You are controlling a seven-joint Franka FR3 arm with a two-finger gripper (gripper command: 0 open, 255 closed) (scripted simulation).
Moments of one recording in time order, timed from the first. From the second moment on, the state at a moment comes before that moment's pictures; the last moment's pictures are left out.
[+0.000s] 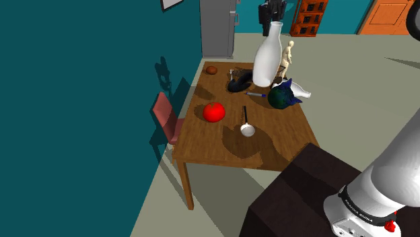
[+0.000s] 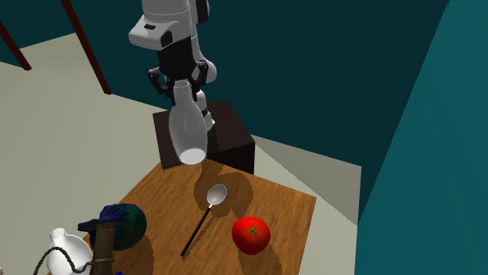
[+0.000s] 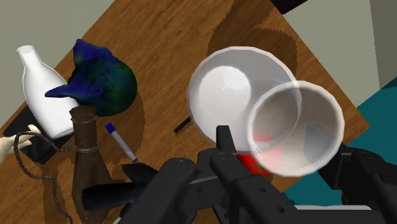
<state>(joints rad) -0.13 0.10 -0.05 -1.29 -0.02 1.30 -0.21</state>
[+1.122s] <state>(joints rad) -0.28 0.02 -0.18 -1.39 -0.05 1.32 -0.49</state>
